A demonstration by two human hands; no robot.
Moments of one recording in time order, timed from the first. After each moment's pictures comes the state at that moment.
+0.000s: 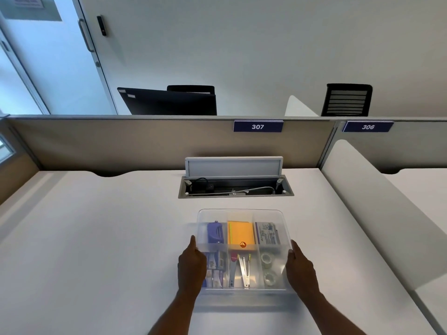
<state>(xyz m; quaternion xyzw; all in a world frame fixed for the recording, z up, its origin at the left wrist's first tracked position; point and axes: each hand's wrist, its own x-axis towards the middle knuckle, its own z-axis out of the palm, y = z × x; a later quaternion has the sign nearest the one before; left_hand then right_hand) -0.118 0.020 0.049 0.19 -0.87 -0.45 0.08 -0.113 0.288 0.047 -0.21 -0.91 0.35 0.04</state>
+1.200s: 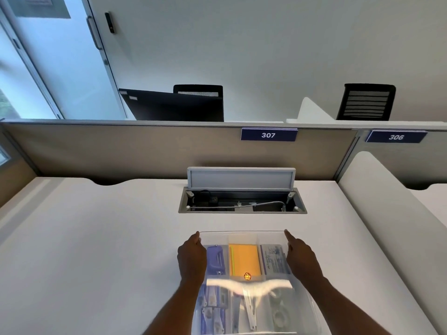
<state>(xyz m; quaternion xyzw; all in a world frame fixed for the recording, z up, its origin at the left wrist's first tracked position) -0.221 0.018 0.052 0.22 -0.87 -0.42 0.13 -0.240 0.303 0.051 -0.06 -0.98 0.21 -0.01</state>
